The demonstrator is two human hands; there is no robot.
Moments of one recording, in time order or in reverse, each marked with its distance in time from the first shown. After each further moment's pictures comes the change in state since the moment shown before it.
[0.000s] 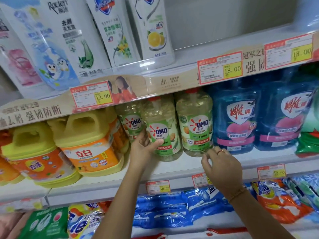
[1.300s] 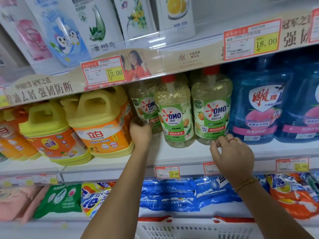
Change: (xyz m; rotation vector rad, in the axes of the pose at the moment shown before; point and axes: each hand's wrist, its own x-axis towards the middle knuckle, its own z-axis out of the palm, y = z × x) left_hand 0.048 -0.030 -0.019 0.120 0.526 -0.157; right_hand 0.001 -0.009 0.007 -0.027 0.021 0.017
